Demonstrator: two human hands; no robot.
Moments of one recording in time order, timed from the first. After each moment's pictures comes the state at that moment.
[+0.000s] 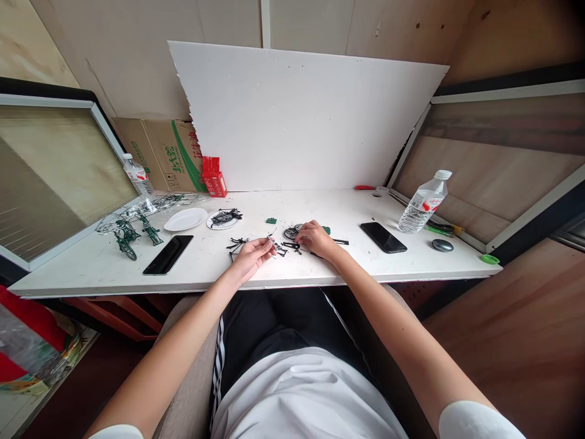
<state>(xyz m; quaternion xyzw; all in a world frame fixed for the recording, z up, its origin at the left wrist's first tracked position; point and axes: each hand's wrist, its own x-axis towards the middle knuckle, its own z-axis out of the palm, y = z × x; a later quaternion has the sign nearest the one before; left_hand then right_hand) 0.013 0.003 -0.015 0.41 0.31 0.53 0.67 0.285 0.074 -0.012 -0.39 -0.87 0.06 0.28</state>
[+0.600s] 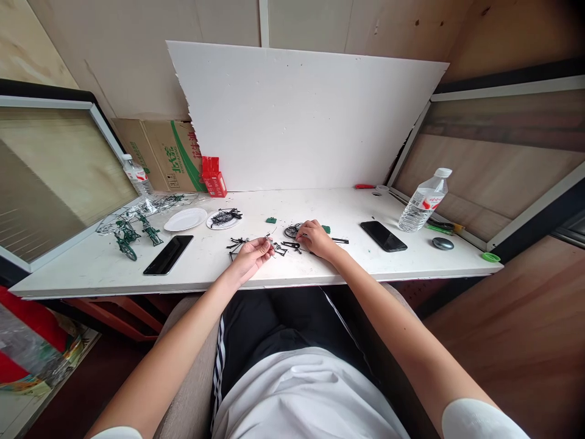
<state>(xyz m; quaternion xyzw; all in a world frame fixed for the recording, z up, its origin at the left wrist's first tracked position) 0.011 0.000 -0.014 0.39 0.29 0.54 0.69 0.283 0.073 -0.017 -0.40 -0.86 0.06 0.31</state>
